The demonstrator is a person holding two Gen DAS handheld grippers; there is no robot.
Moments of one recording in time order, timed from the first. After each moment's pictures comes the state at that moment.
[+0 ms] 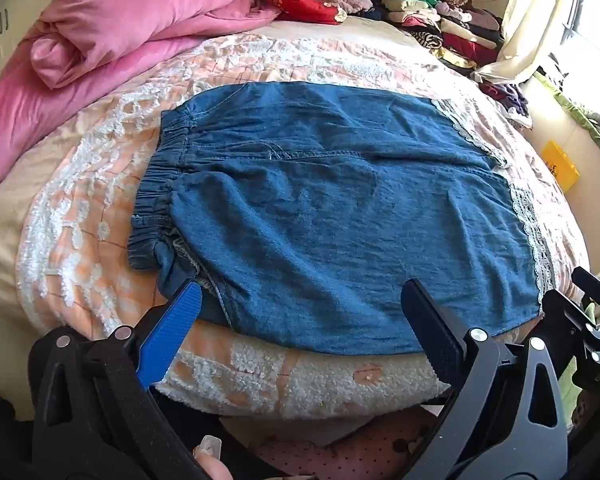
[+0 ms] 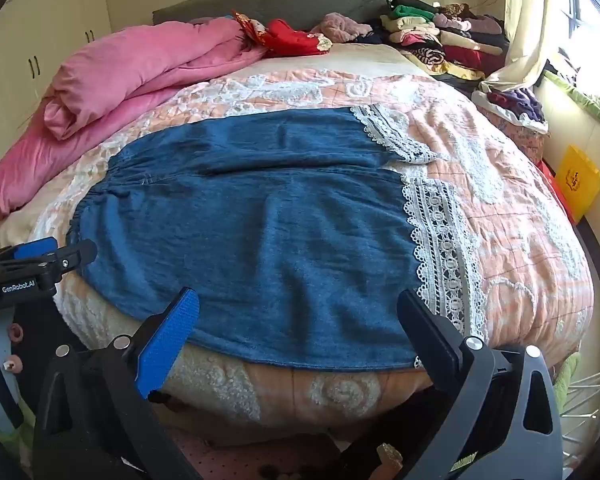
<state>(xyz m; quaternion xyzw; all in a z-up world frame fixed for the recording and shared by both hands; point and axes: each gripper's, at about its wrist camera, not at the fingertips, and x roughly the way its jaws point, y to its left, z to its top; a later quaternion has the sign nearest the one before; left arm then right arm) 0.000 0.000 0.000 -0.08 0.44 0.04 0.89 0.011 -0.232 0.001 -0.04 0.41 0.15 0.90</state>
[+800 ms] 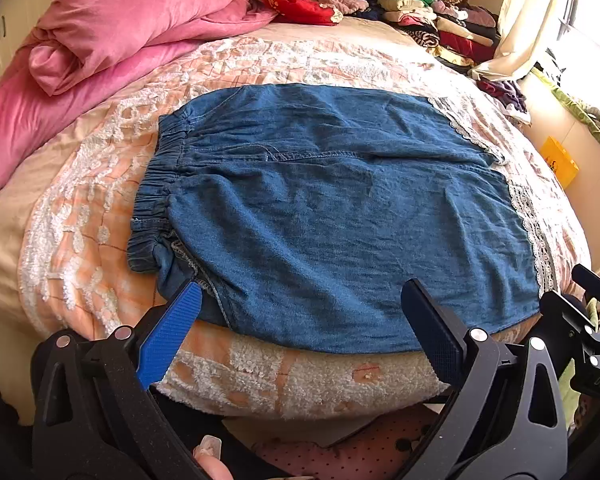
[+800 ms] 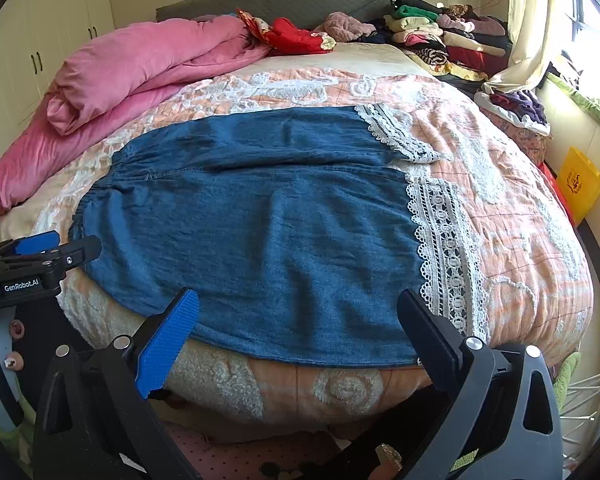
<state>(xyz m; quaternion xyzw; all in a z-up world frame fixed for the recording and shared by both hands) -0.001 -0.005 0.003 -0.07 0.45 0.04 0.89 0.008 -0.230 0.001 -0.04 0.41 0.15 0.90</state>
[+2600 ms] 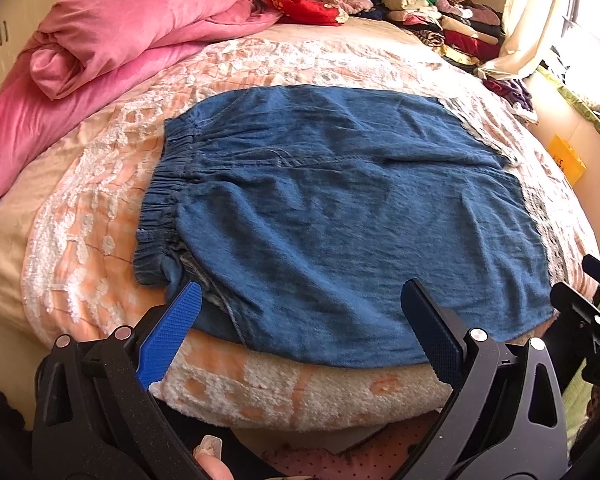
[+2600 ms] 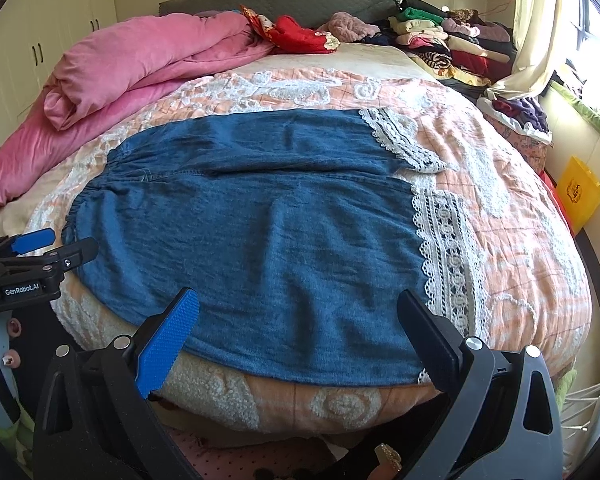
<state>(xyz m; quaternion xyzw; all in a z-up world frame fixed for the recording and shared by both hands) 0.011 0.007 -0.003 -0.06 0.44 0.05 0.89 0.024 -0.220 0.001 -0.05 0.41 0.15 0.90</state>
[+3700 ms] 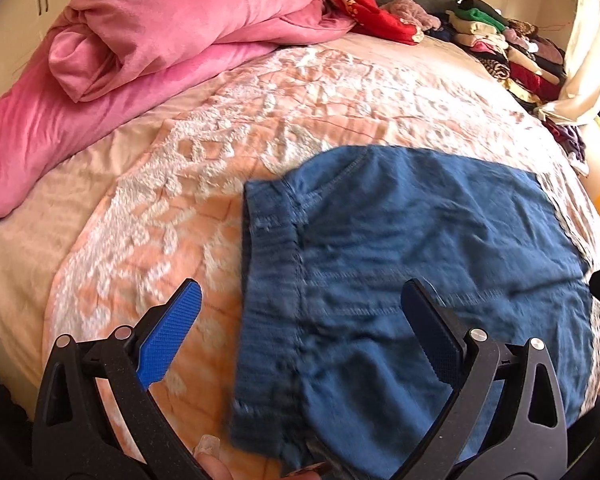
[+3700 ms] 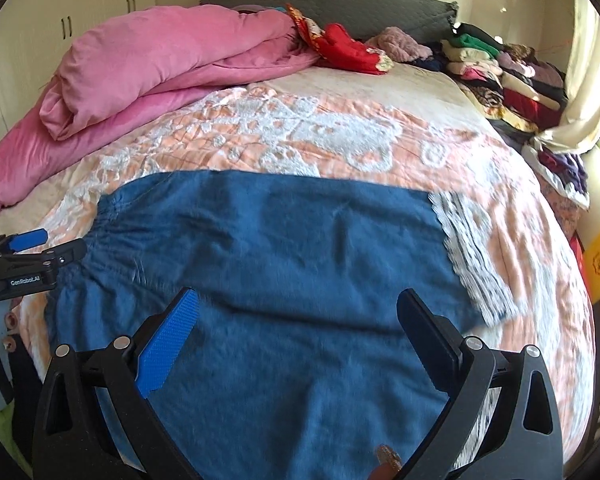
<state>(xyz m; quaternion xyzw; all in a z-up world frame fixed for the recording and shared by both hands) 0.110 0.119 -0.003 -0.09 0.44 0.13 0.88 0.172 -0.128 0.027 -0.11 0.39 0.22 0.89</state>
